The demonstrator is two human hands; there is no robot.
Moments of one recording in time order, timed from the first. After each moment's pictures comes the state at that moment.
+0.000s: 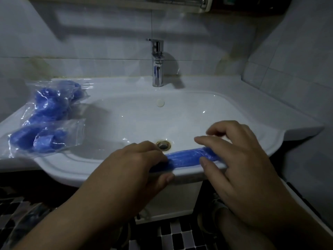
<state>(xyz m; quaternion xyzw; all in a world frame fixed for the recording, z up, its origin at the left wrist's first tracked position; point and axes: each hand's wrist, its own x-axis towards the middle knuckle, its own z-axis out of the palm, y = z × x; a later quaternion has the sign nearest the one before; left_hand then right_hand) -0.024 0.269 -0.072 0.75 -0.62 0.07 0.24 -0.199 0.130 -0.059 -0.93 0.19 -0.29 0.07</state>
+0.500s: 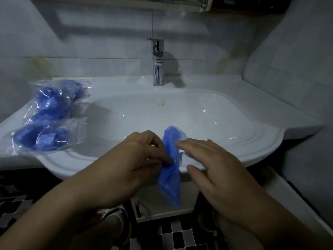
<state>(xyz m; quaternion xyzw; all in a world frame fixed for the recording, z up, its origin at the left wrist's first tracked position) -0.005 0.271 -0.061 0.70 -0.65 -0.07 0.28 -0.181 0.136 -0.078 -0.94 0.14 -0.23 0.20</state>
